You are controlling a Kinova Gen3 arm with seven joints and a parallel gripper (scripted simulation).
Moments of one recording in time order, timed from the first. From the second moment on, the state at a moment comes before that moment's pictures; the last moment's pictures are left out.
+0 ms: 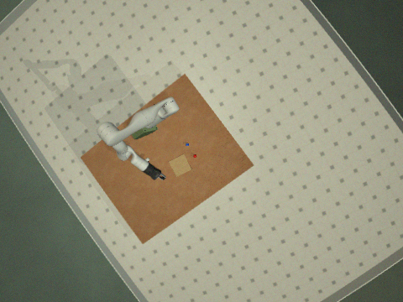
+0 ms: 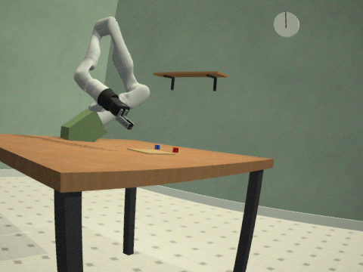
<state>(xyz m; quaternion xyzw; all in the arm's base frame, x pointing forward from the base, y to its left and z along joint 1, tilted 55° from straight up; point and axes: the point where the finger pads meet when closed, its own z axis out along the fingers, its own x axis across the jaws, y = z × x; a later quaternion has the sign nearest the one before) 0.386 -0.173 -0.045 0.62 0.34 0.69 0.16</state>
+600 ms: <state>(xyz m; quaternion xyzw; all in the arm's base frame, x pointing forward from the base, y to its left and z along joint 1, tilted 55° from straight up) 0.398 -0.140 -0.073 0.62 0.34 0.69 0.16</state>
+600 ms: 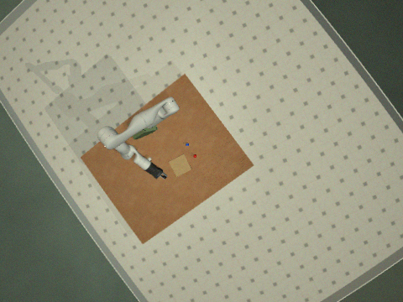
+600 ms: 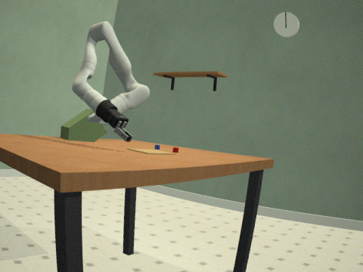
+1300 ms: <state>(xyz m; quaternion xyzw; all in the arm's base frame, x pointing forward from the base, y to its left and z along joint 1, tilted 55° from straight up) 0.405 -0.117 -0.086 0.62 0.34 0.69 0.15</state>
